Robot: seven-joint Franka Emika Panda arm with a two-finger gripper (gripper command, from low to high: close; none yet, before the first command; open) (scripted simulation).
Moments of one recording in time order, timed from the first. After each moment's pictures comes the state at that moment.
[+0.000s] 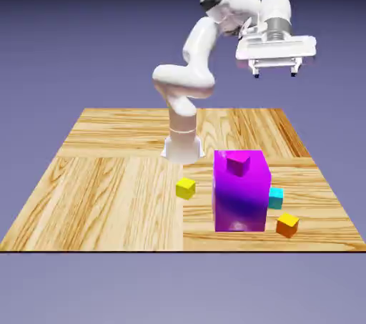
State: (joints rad) arm -0.56 -0.92 1.02 -2.47 0.27 2.78 1.49
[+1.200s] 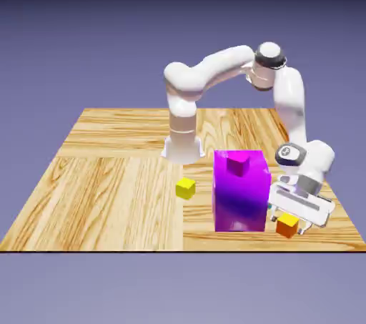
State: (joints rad) arm -1.21 -1.29 2.09 -2.10 0.53 2.62 2.22
